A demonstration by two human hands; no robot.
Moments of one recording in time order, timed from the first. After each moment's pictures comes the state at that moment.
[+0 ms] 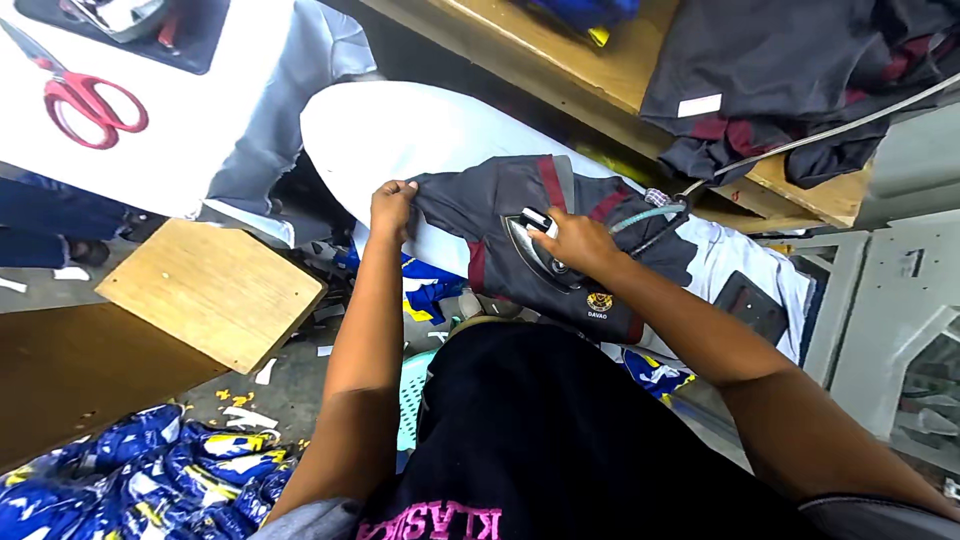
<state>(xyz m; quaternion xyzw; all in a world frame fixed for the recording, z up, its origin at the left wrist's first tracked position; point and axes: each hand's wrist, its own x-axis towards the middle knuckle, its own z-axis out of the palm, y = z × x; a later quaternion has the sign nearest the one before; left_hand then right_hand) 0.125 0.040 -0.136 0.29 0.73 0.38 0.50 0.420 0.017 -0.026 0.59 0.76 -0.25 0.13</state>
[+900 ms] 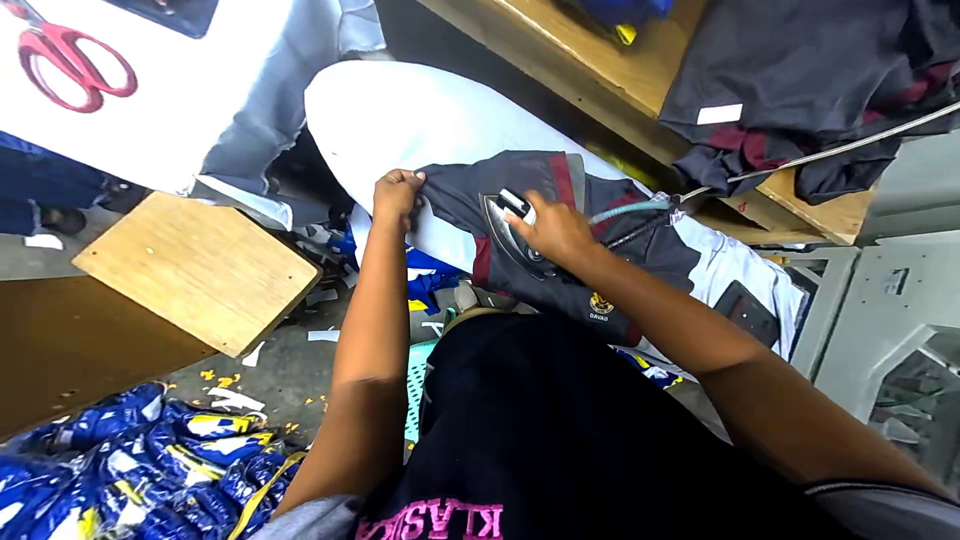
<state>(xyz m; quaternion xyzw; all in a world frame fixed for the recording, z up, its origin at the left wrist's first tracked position) 0.116 0.042 -0.147 0.27 0.72 0.37 0.52 0.367 0.030 -0.028 0.57 0.77 -0.25 0.11</state>
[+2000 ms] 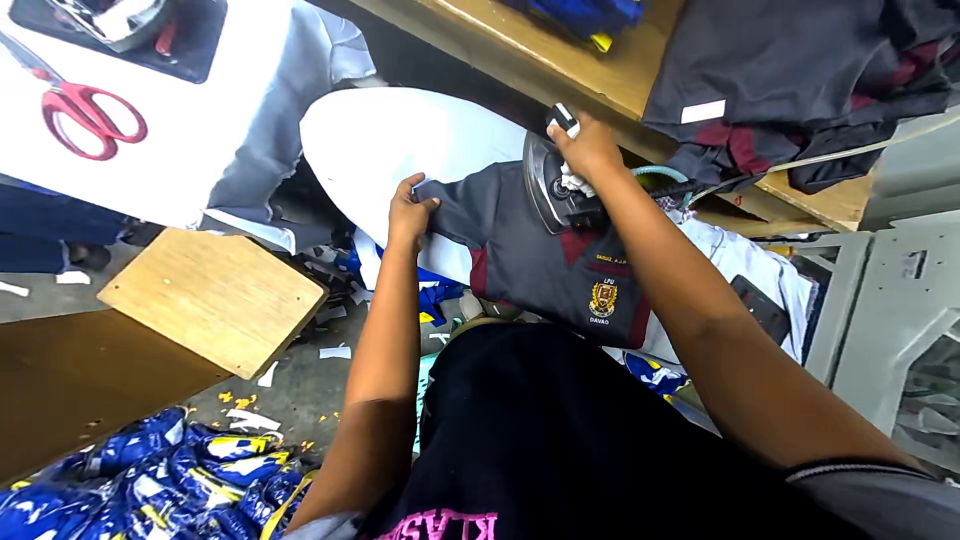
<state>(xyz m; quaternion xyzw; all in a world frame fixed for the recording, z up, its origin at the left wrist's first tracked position) 0.145 0.042 -0.140 0.32 0.68 0.40 0.52 0.412 0.148 -0.025 0.72 0.64 -0.26 0.00</state>
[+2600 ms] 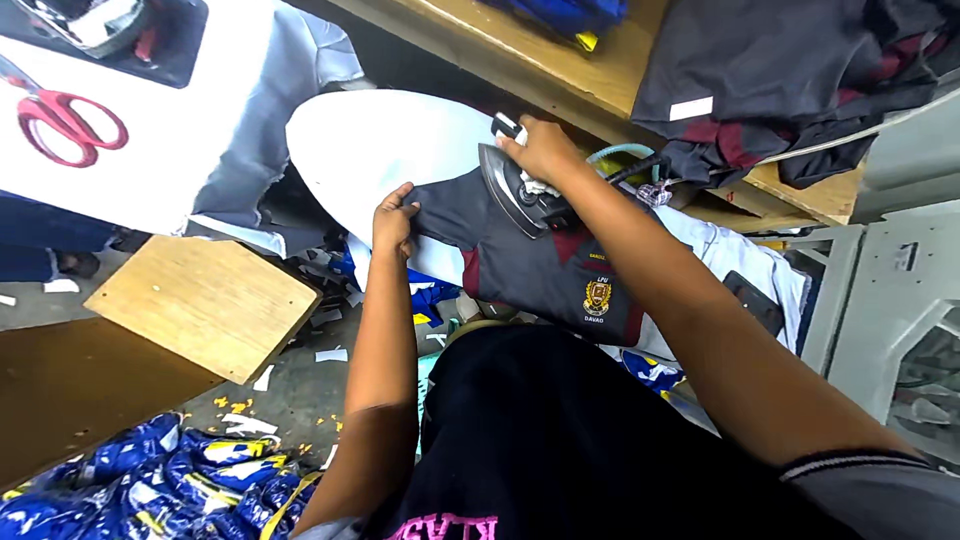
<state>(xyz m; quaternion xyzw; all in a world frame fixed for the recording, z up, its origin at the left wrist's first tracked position) 0.140 0.037 -0.156 0.25 0.64 0.48 0.55 0.373 0.145 -0.022 0.64 0.71 -0.28 0.04</state>
